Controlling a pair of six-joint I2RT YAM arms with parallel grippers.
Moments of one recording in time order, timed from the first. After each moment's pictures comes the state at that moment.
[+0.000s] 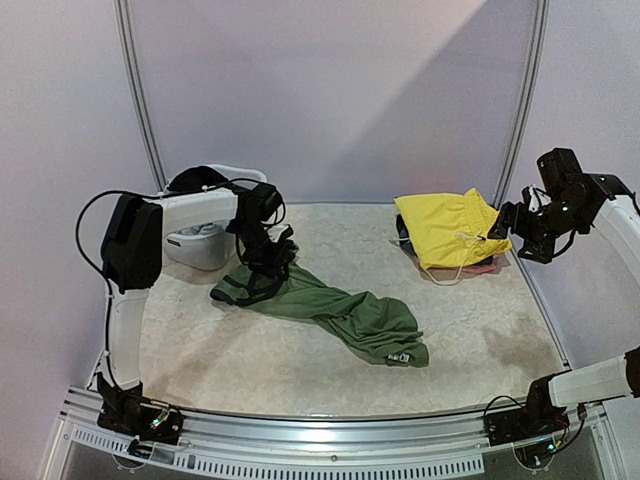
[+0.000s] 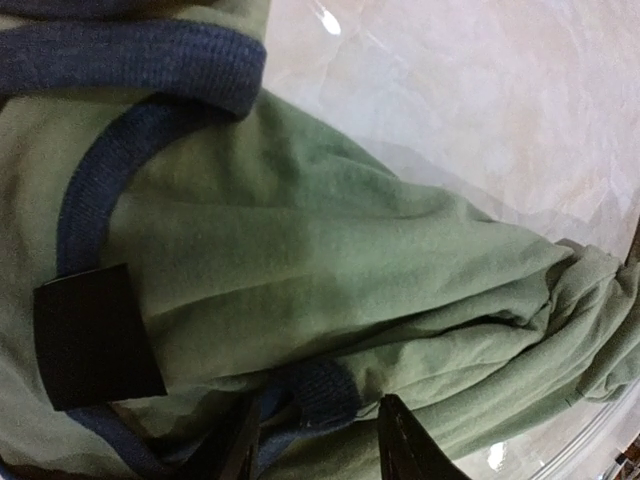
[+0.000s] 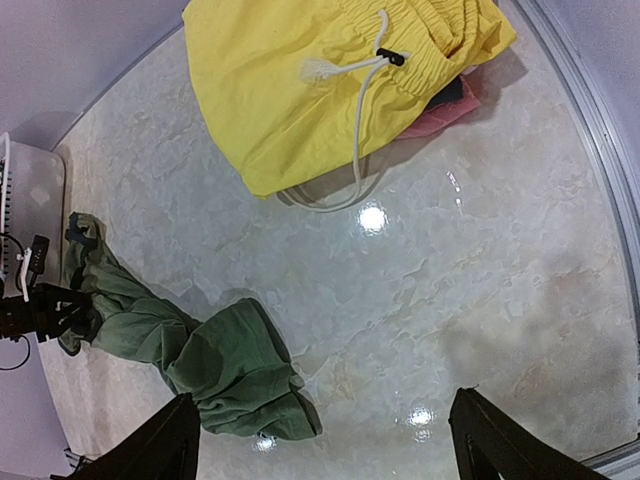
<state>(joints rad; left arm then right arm) -0.52 2.21 1.79 -0.94 0.24 -0.18 0.12 1.21 1.32 -1.11 -0.14 0.55</state>
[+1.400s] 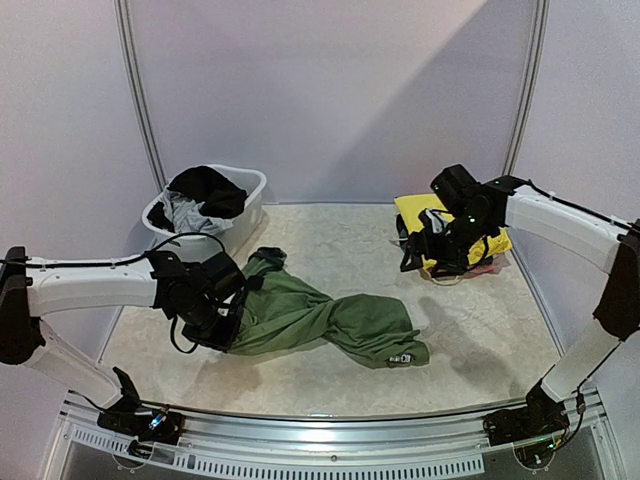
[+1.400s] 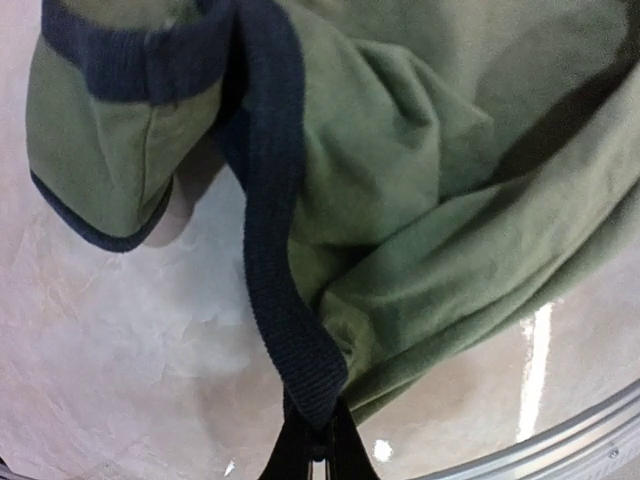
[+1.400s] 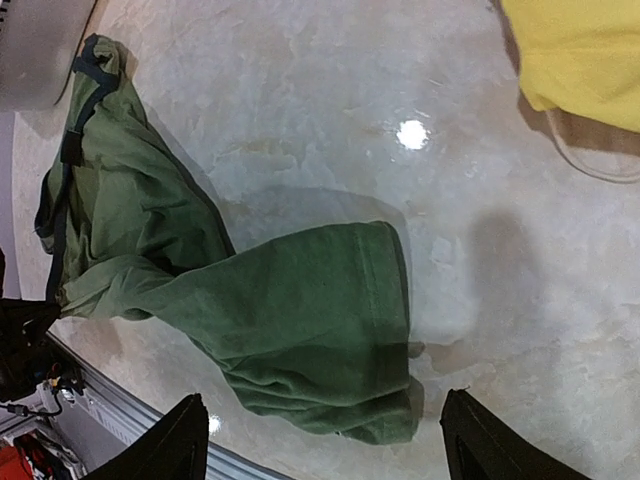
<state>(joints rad) -0.85 1.38 0.85 -0.85 -0.09 -0.61 0.55 1.59 1.37 -0.93 -0.22 0.54</state>
